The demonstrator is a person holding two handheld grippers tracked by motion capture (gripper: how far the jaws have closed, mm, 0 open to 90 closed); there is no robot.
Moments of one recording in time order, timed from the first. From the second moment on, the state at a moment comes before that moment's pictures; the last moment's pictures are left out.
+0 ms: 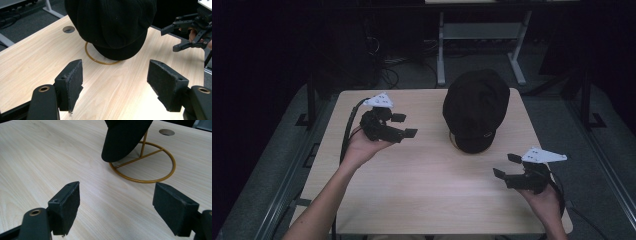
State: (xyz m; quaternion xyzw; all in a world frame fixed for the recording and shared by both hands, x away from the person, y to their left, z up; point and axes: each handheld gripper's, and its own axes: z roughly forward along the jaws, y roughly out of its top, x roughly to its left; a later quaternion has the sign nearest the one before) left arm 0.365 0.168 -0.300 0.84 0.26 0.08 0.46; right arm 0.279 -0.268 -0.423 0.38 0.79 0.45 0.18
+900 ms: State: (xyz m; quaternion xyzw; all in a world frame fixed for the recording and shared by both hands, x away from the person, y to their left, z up) left arm 0.342 0.216 -0.350 0.83 0.30 0.09 0.47; right arm 0.280 -0.262 -0.429 0.38 0.80 0.44 0.17
